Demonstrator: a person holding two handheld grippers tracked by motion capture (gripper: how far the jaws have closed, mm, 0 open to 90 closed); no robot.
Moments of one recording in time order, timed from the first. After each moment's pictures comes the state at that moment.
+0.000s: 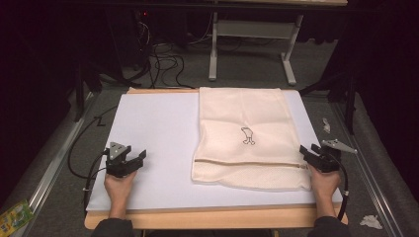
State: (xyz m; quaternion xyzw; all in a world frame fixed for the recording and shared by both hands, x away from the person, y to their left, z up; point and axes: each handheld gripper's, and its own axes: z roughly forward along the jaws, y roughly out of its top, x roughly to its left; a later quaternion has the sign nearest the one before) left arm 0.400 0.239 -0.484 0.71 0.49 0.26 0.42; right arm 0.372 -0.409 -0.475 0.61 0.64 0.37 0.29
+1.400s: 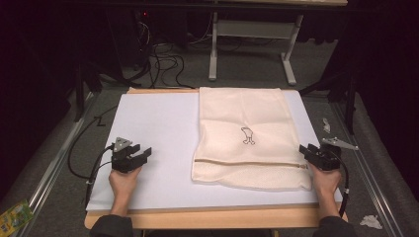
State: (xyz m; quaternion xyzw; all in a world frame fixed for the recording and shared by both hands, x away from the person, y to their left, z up) left arm 0.412 0.223 -0.472 0.72 0.50 0.20 0.43; right arm 0.375 -0.411 -0.468 0.61 0.65 0.38 0.26
